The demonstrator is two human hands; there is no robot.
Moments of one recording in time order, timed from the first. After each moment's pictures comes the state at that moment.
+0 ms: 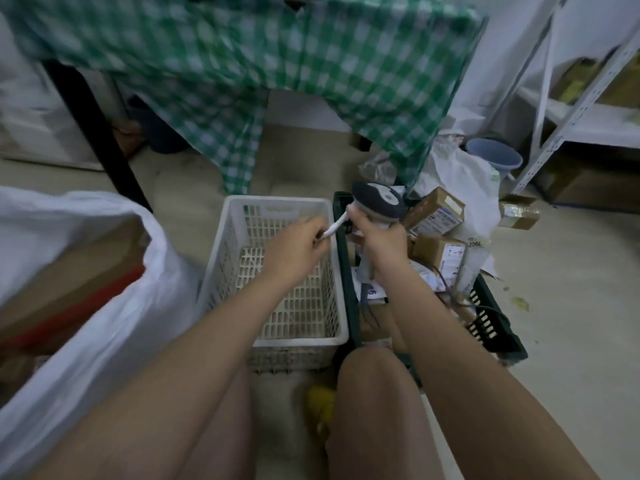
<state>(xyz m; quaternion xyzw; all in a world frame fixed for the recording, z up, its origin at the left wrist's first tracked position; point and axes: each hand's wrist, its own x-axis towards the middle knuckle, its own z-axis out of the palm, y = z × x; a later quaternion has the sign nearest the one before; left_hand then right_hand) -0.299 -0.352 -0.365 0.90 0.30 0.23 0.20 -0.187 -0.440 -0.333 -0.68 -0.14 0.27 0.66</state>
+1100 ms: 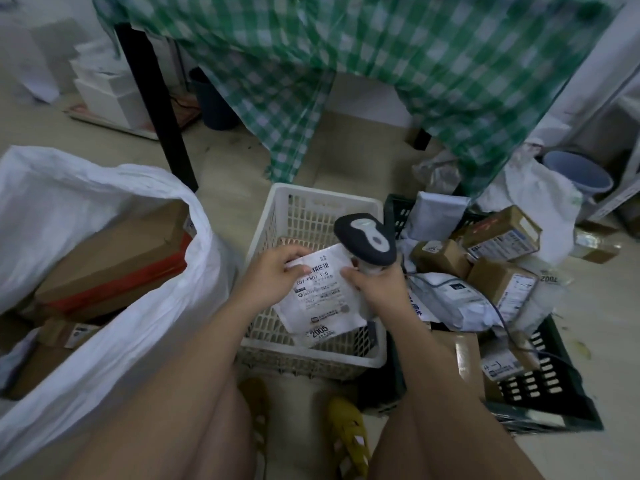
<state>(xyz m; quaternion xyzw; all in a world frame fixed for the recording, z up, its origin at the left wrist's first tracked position) -0.385 -0.287 -0.429 0.74 0.41 0.22 0.48 -0.228 -0.390 -0.405 -0.70 -0.26 0.36 0.56</state>
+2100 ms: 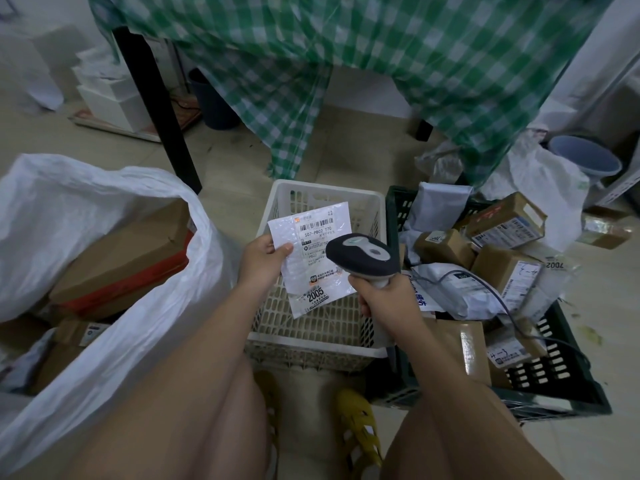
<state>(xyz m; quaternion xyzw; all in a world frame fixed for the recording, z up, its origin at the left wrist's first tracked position) -0.384 -0.282 -0.433 0.54 0.53 0.33 0.57 -0.237 -0.427 -0.407 -0.73 -0.32 0.35 0.49</state>
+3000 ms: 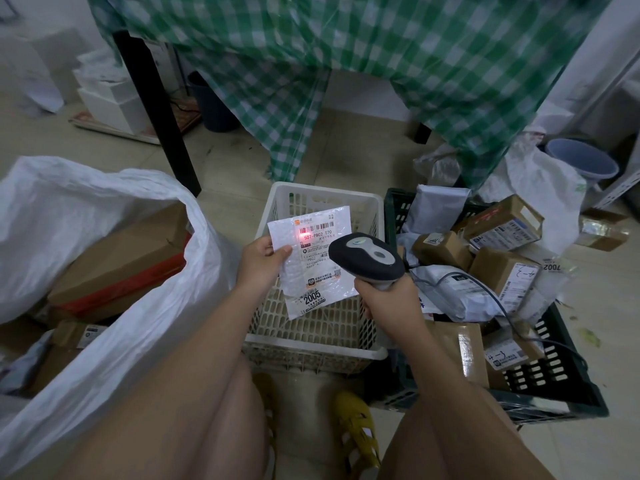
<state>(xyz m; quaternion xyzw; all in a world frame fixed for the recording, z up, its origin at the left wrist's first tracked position) -0.383 -0.286 -0.427 0.54 0.53 0.32 0.57 -0.233 -0.430 -0.410 -0.74 -0.31 0.32 0.51</state>
